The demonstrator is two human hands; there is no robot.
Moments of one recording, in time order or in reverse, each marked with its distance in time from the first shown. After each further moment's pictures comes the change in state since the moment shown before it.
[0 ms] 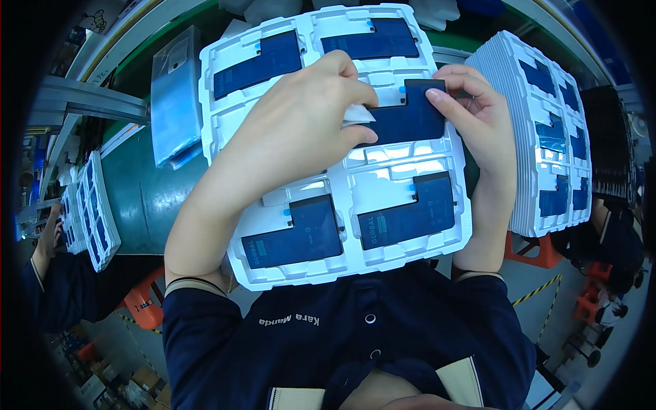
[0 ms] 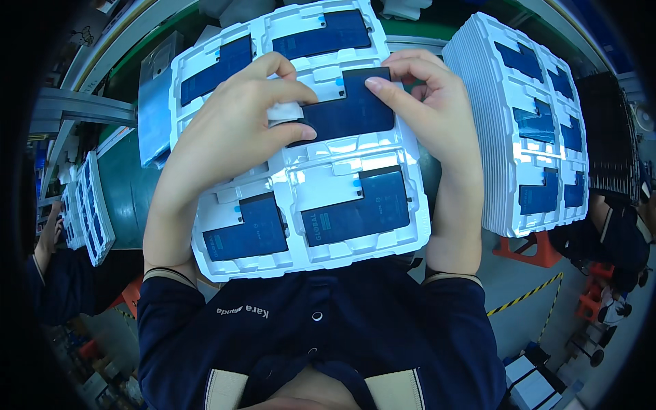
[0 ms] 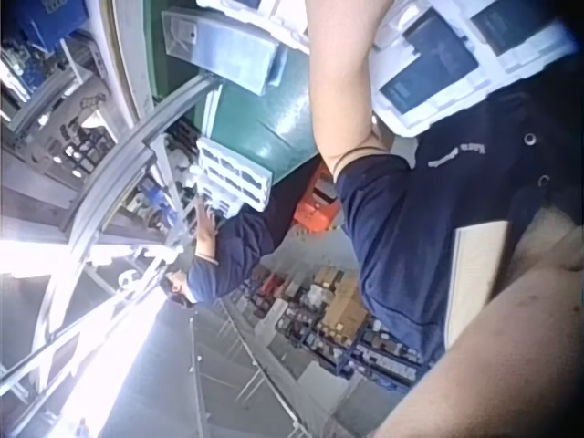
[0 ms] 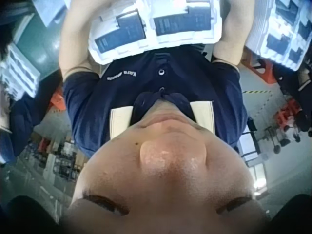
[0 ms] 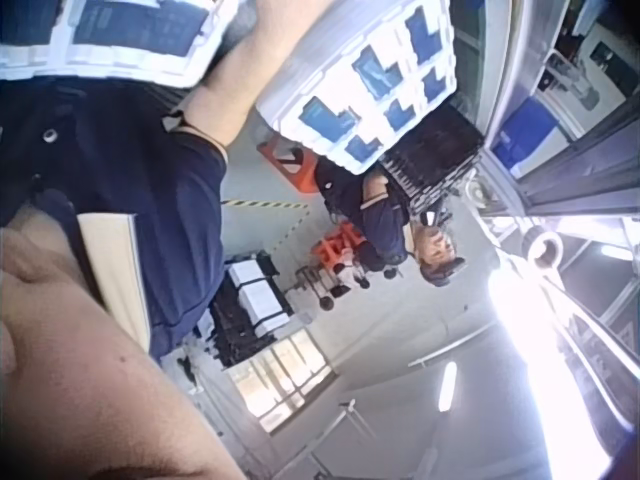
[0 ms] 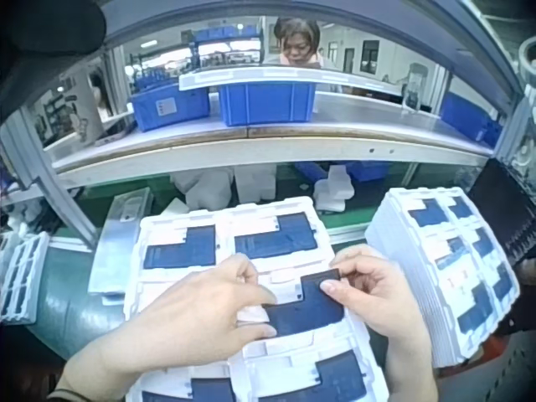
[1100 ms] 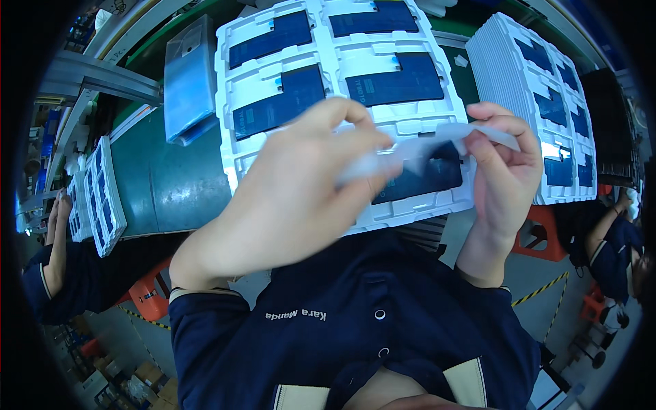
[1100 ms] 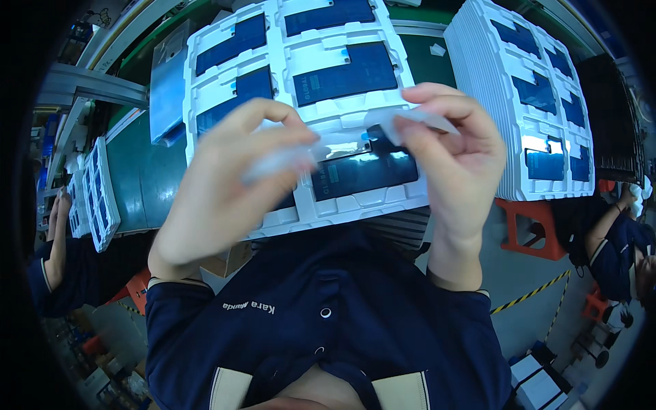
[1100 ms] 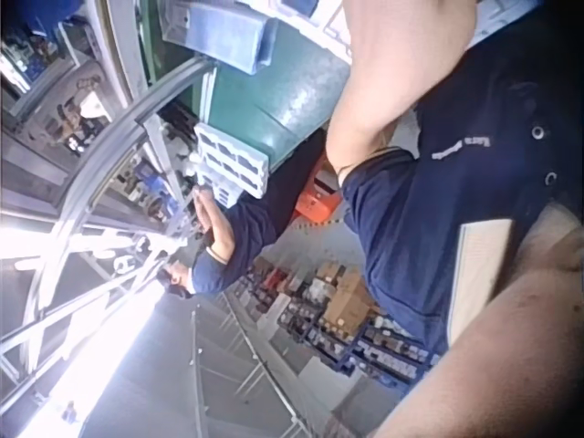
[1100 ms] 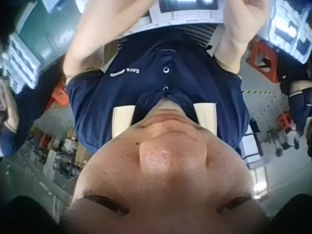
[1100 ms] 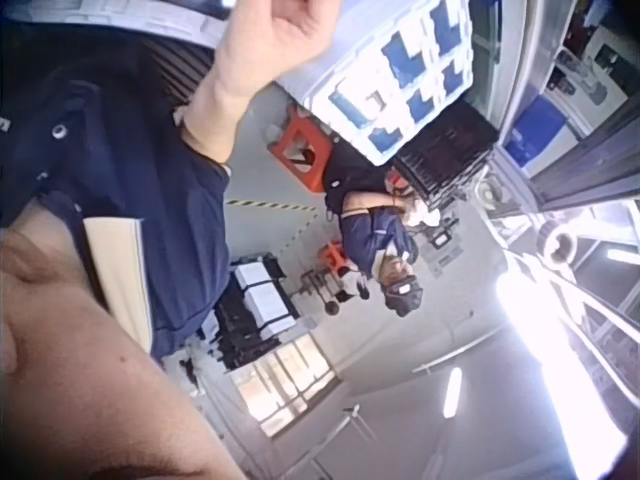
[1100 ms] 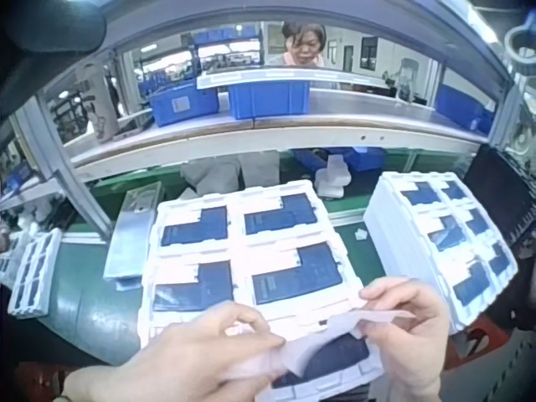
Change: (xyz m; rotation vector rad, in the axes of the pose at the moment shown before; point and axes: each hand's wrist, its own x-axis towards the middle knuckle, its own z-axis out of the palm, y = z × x) left_hand -0.081 0.061 -0.001 -0.395 0.045 -0.066; right_hand -0.095 -0.059 0.024 0.512 0.243 -0.096
